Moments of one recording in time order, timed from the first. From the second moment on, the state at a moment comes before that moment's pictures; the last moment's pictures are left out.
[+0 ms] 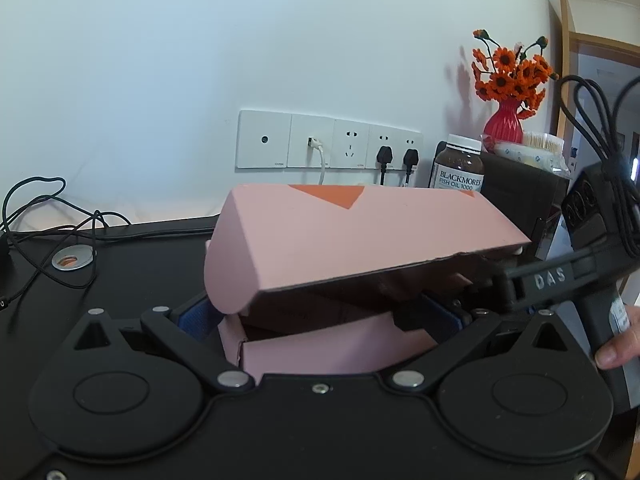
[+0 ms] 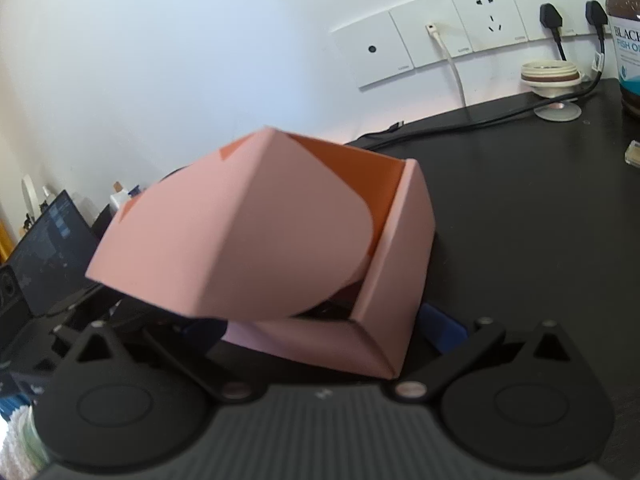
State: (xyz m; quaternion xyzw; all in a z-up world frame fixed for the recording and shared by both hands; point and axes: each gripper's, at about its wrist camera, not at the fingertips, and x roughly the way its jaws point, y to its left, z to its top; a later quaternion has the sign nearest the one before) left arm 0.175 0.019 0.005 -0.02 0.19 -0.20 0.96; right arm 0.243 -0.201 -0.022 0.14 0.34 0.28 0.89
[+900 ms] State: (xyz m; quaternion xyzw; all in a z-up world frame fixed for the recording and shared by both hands) left arm 0.141 0.023 0.025 0.00 0.13 -0.30 0.95; right arm 0.195 -0.213 0.032 -0.12 0.23 0.22 0.94
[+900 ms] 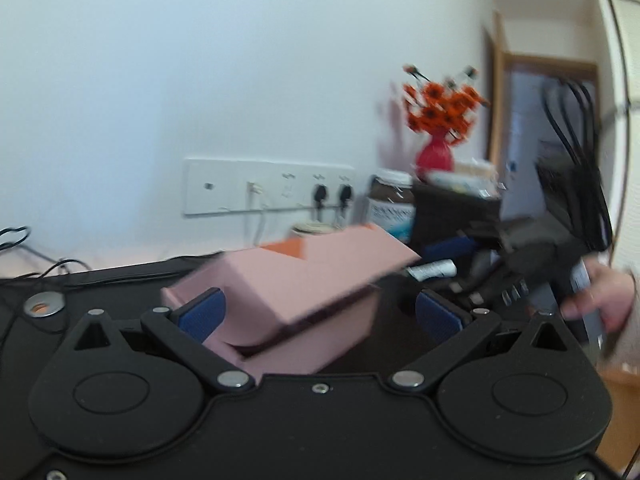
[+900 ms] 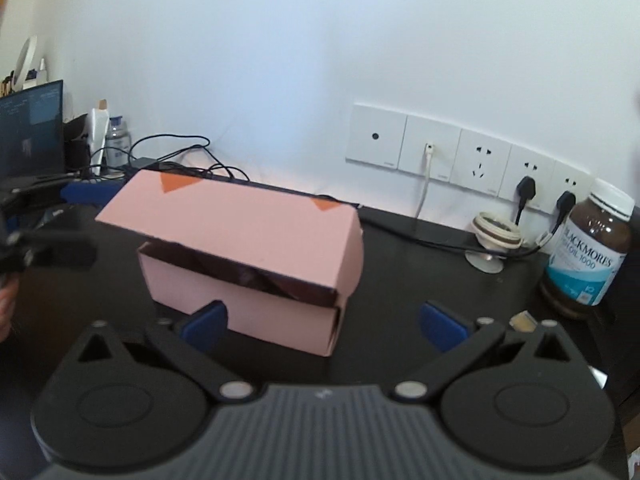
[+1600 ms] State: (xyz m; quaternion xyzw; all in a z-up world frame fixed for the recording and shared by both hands) left arm 0.141 0.010 0.005 0.05 0.18 -0.27 0.94; right arm 0.180 -0.160 0.027 -0.31 0.15 0.21 0.92
